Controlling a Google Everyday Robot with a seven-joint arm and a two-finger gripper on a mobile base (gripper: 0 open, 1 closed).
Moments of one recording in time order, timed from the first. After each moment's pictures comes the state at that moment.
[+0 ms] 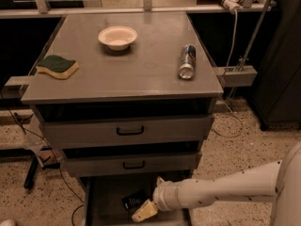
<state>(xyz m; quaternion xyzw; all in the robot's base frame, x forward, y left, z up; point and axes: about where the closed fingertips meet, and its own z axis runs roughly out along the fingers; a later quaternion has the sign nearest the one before) 0.445 0.011 0.404 -0.43 0.83 0.22 0.27</state>
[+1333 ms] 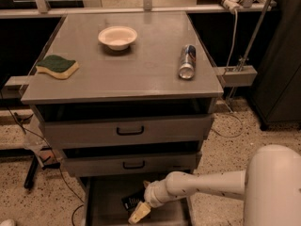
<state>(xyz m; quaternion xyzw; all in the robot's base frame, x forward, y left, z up) 0.468 0.054 0.302 -0.52 0.77 0.29 0.23</state>
